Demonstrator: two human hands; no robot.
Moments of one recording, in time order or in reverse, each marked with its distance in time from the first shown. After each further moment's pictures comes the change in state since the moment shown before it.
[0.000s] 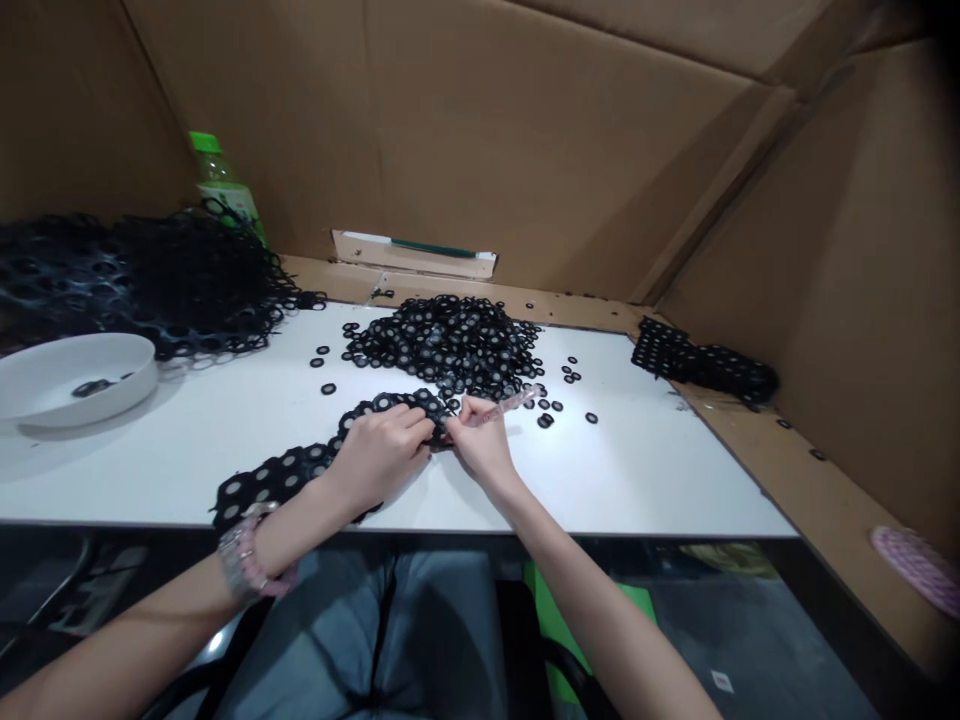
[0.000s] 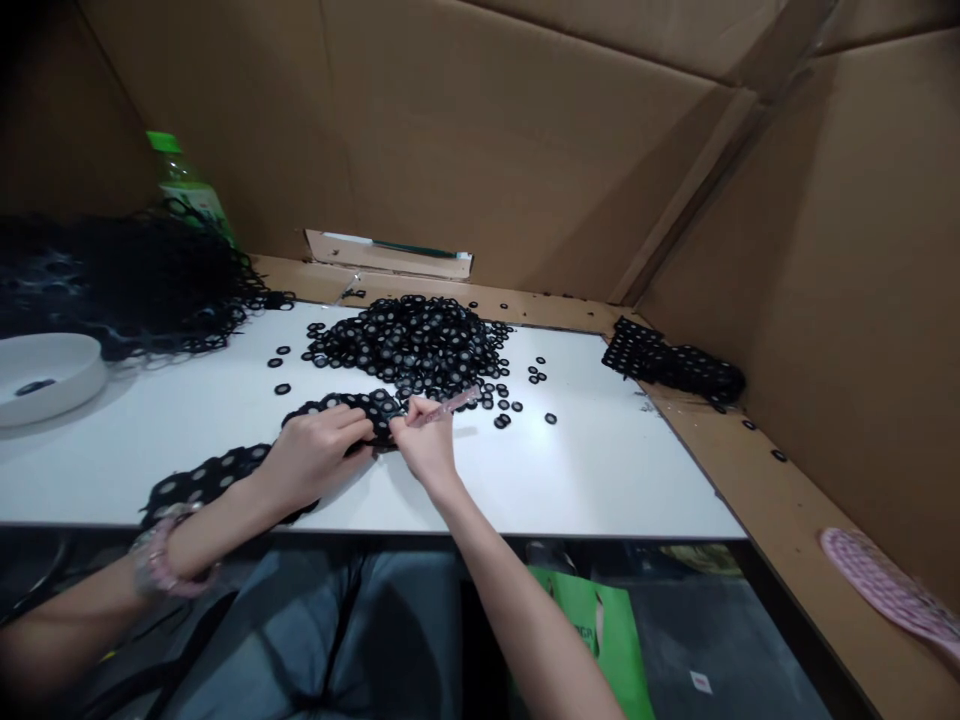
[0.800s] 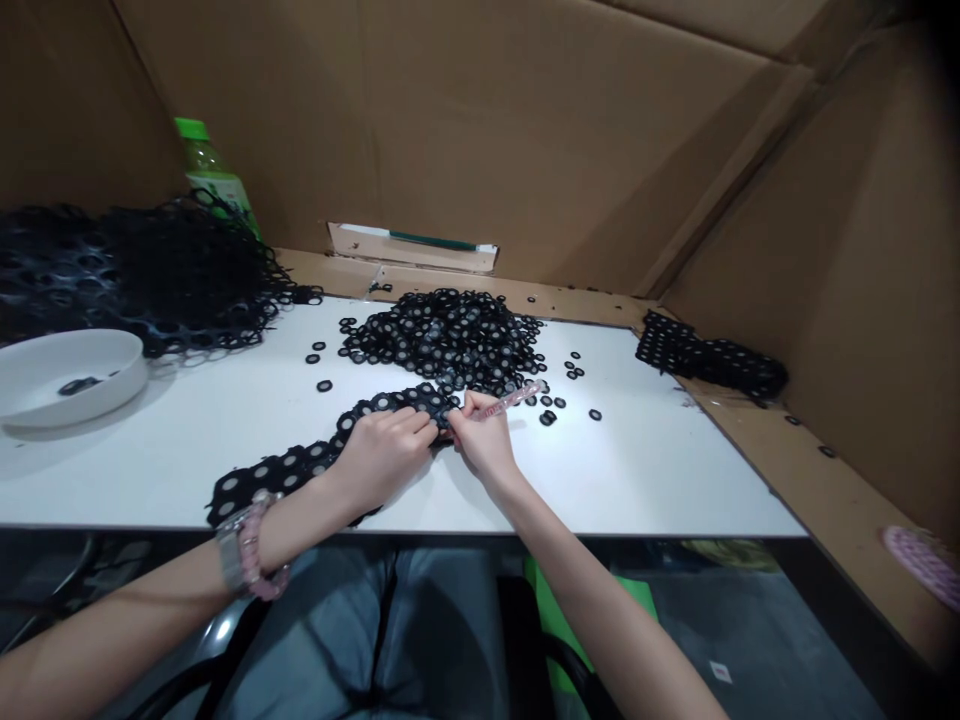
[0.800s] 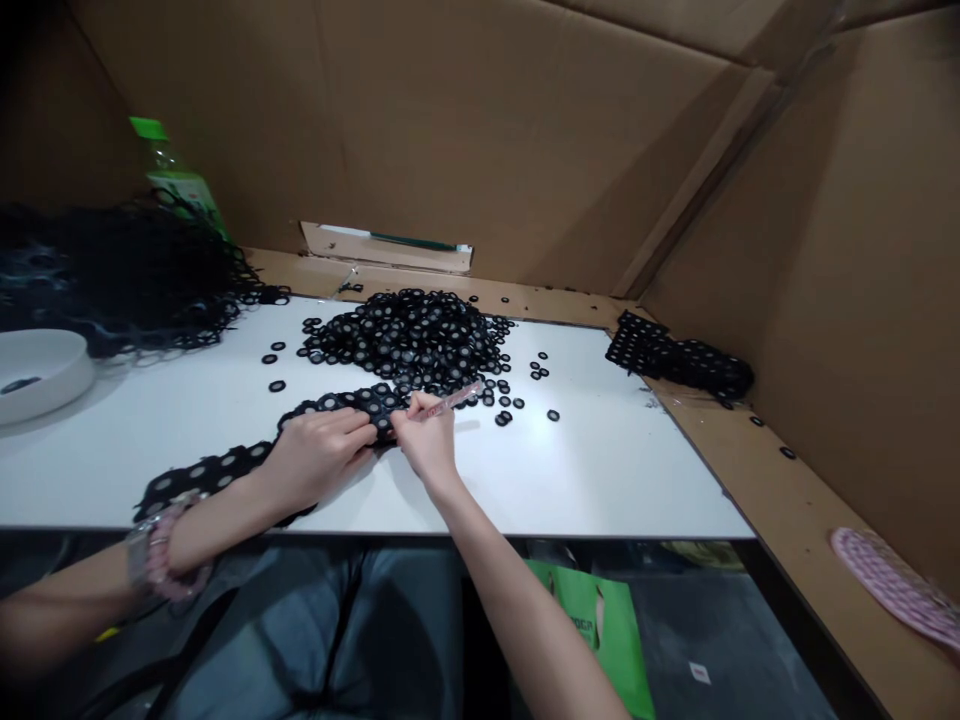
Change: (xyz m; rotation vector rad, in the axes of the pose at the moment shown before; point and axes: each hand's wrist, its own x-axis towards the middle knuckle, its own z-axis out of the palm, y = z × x) left_hand -0.002 -0.002 0.017 0.047 0.077 0.089; right_hand 0.003 0.008 0.000 0.072 0.026 0.057
